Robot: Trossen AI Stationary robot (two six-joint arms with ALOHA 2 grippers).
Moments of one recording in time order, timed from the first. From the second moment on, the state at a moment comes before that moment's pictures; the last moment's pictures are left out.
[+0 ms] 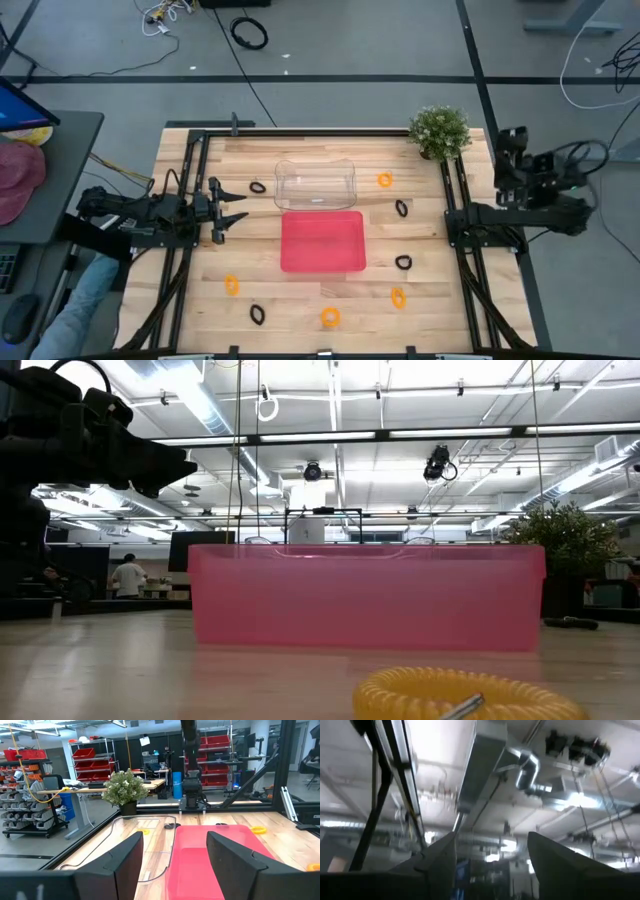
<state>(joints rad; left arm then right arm) -0.21 0.01 0.01 0.09 -0.40 0.09 -0.05 0.10 0.55 0.35 0.07 -0.17</state>
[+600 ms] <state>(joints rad) -0.21 0.01 0.01 0.09 -0.40 0.09 -0.06 0.55 1.00 -0.30 0.35 -0.09</state>
